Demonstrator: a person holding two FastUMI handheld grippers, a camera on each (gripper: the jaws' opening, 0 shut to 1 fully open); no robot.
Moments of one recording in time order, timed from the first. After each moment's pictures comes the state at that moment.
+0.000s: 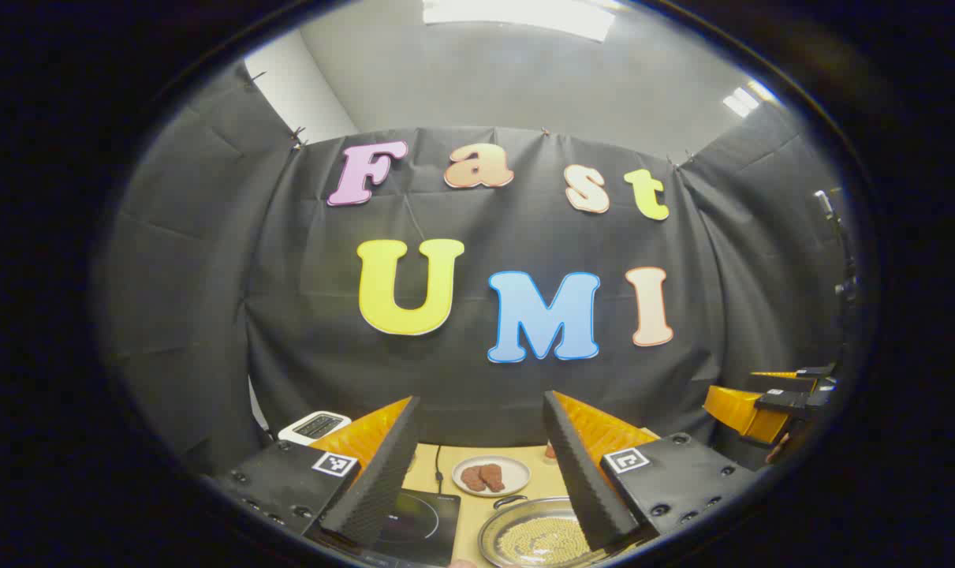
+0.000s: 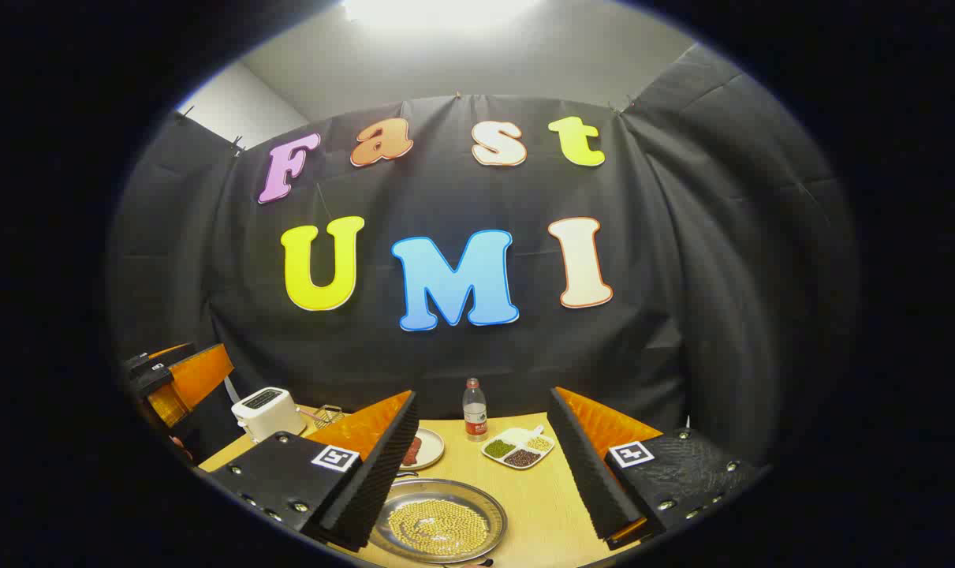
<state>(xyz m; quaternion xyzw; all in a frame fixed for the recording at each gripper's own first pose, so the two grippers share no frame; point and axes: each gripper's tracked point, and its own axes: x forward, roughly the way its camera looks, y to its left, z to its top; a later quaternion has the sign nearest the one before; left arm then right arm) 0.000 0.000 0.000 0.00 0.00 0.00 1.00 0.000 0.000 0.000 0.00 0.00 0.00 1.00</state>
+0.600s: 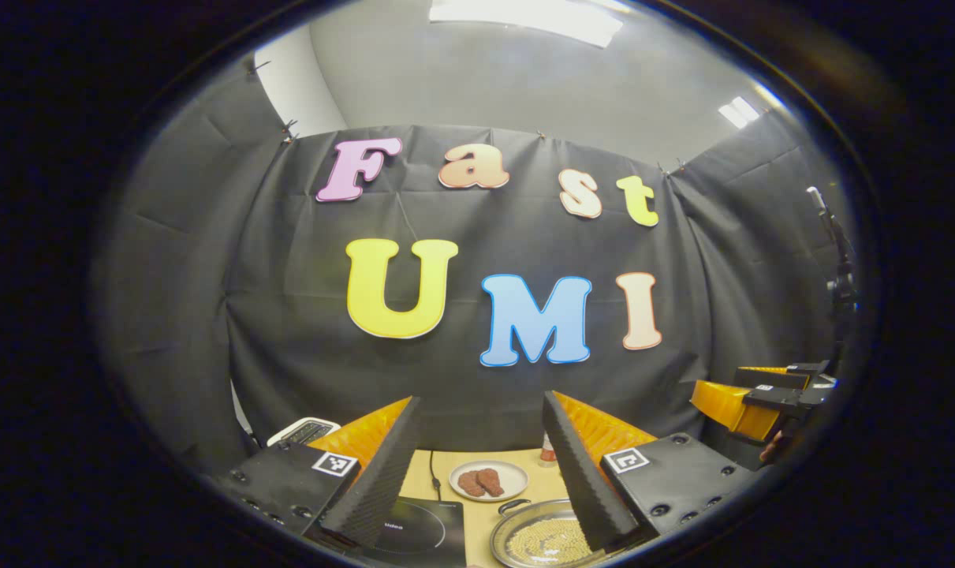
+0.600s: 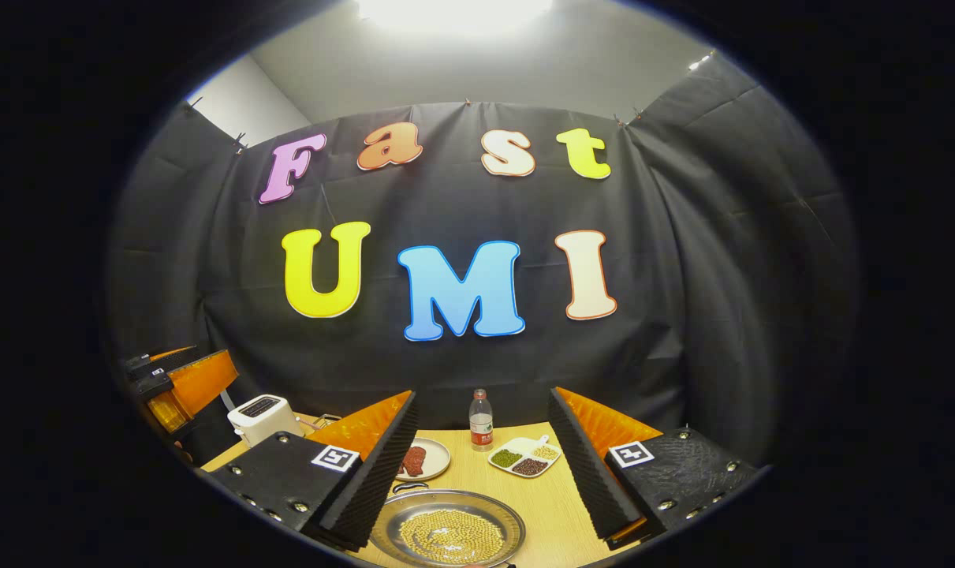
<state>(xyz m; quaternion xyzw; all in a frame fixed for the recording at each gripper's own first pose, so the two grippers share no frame) 0.021 0.031 0.001 -0.01 0.00 -0.04 1.00 0.006 0.040 0.007 -0.01 -0.01 -0.02 1.00</state>
